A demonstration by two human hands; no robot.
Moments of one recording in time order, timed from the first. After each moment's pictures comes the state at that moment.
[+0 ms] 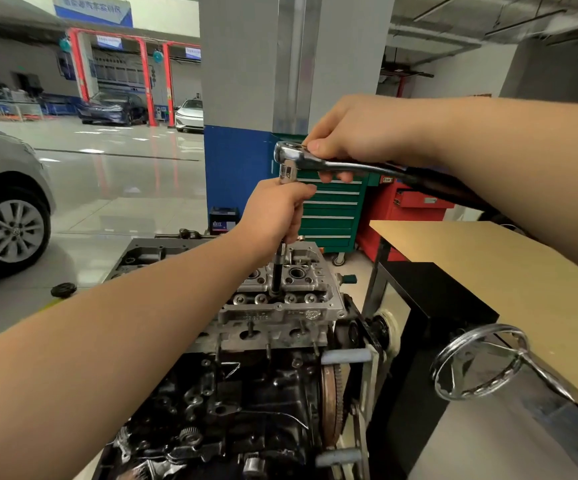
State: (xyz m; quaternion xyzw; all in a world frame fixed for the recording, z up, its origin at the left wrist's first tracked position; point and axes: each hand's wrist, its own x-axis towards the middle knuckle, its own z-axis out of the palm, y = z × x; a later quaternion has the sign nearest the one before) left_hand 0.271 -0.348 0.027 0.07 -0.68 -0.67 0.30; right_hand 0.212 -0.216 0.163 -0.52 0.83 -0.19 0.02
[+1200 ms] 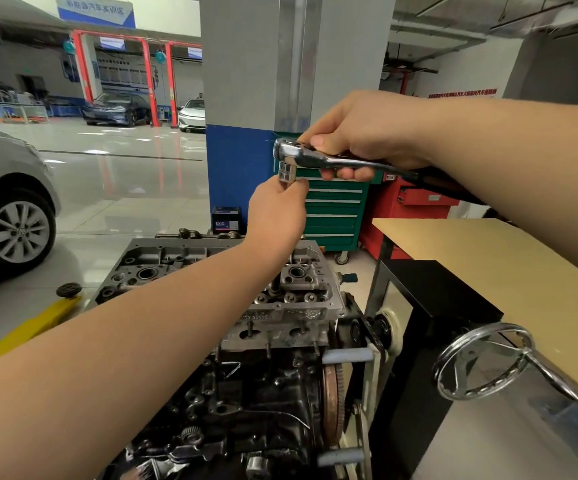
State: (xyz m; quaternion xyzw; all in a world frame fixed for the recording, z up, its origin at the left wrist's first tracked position) left_hand 0.257 -0.336 0.020 0.17 -0.69 -0.55 0.43; right_hand 0.189 -0.218 0.158 -0.50 0.80 -0.31 0.10
